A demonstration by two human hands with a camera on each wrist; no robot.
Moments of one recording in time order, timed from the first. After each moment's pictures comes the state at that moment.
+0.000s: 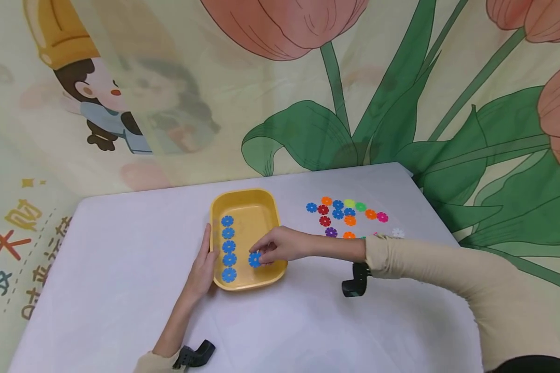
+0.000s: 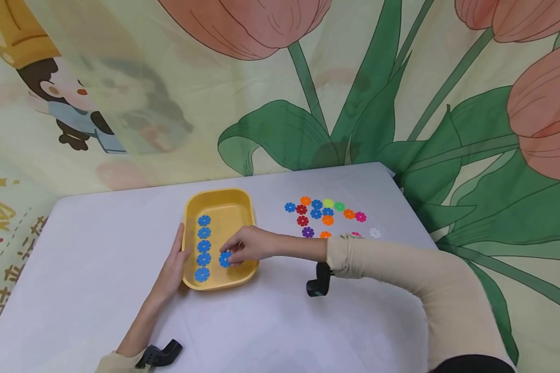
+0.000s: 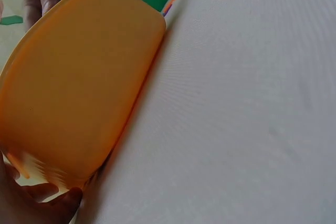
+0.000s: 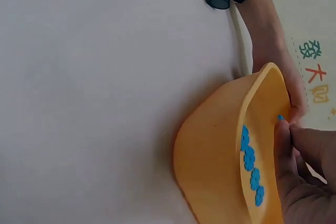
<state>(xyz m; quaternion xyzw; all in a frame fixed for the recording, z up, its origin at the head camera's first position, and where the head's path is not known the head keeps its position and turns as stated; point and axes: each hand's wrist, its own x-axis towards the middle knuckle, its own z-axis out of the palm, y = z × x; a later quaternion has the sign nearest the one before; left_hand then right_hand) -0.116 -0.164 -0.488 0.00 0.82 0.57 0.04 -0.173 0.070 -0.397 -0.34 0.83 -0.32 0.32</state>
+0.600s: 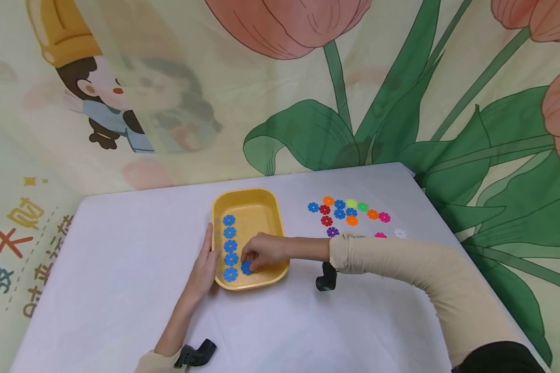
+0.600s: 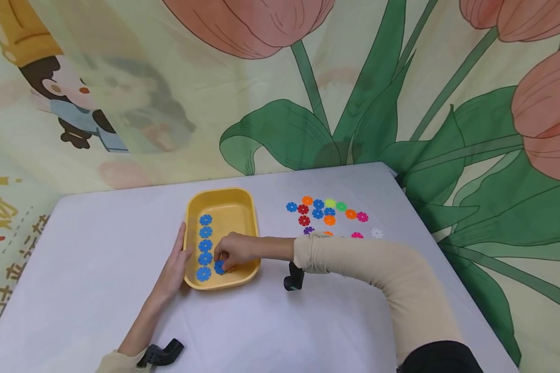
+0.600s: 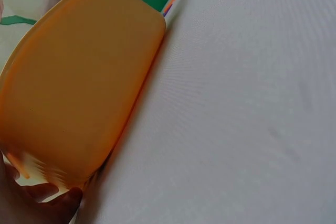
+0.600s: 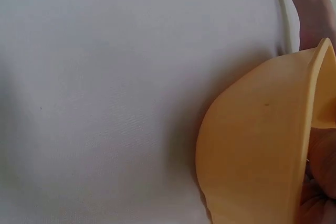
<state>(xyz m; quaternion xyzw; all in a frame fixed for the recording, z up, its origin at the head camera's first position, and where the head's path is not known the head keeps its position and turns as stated) -0.117 -0.164 -0.490 -0.01 0.82 0.57 0.05 -0.188 0.027 -0.435 -0.43 0.83 -0.20 0.31</state>
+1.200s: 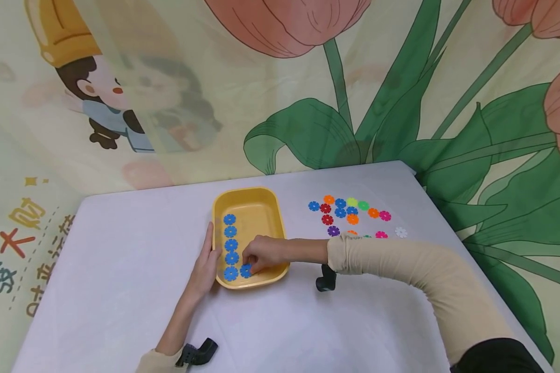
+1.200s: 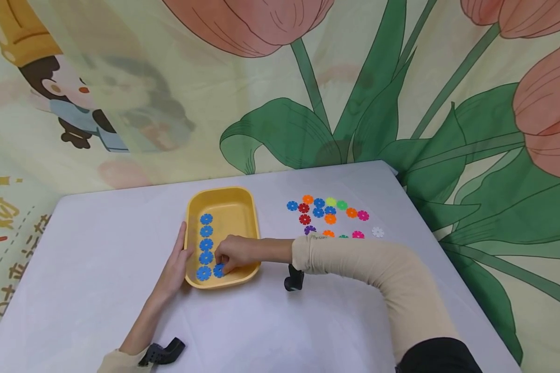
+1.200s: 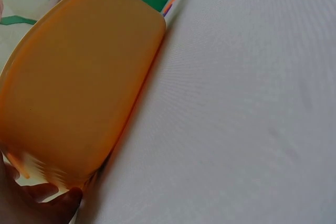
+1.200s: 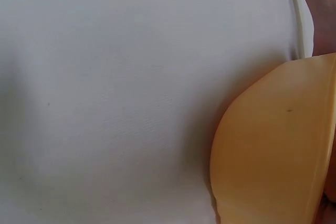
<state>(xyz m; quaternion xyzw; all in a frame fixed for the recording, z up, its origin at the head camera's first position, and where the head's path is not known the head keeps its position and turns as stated) -0.117 -0.165 -0.490 -0.01 0.82 0.57 0.05 -0.184 0.023 -0.440 -0.46 0.83 -0.15 0.28</state>
